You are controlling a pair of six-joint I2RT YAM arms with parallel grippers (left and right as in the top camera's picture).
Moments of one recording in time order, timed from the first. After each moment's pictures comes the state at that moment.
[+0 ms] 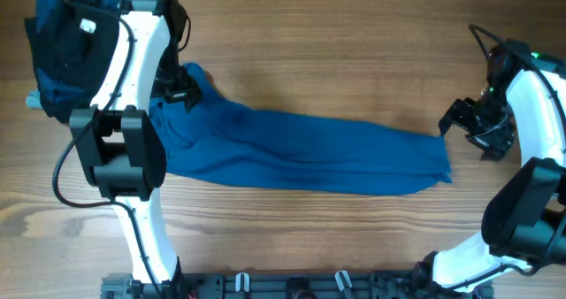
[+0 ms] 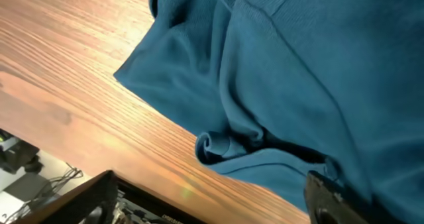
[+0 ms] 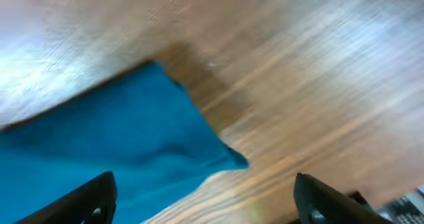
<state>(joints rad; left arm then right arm) -0.06 2.20 1.99 -1.67 -0.20 -0.49 -0.29 1.79 1.40 -1.30 0.04 0.38</state>
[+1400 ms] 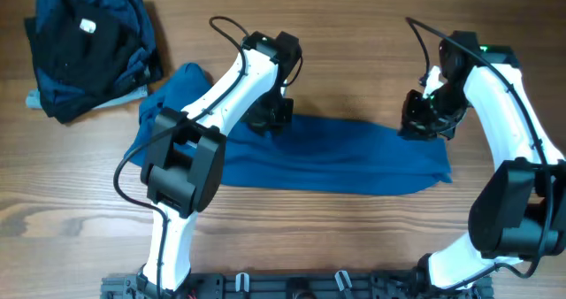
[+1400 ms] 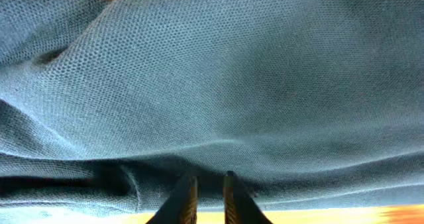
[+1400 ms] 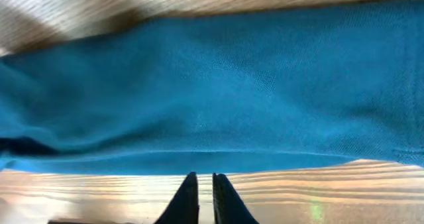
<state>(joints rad) -0.51 2.20 1.80 -1.35 0.10 -0.37 -0.07 1.79 1.39 -1.29 -0.27 0.28</state>
